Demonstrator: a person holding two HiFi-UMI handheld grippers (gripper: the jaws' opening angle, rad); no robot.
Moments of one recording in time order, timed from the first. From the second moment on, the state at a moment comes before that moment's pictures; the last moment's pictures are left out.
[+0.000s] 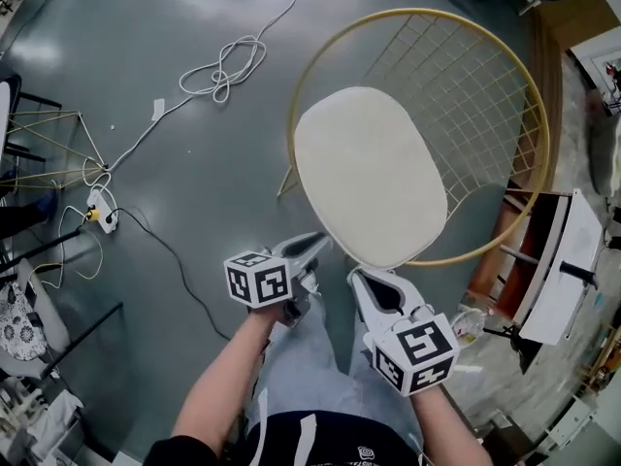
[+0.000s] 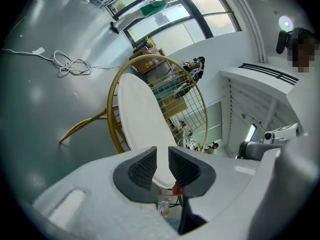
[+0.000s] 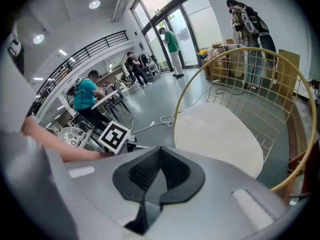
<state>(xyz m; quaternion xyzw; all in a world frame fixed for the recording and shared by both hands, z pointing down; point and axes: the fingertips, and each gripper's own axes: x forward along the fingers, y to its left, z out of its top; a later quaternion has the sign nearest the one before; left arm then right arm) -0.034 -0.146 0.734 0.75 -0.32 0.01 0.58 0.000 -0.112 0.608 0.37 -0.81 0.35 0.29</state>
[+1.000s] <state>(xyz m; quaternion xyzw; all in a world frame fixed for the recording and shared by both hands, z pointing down) -0.003 -0.185 0.790 0.69 -0.22 -0.09 0.69 0.024 -0.102 0.647 0.38 -0.78 0.39 0.30</state>
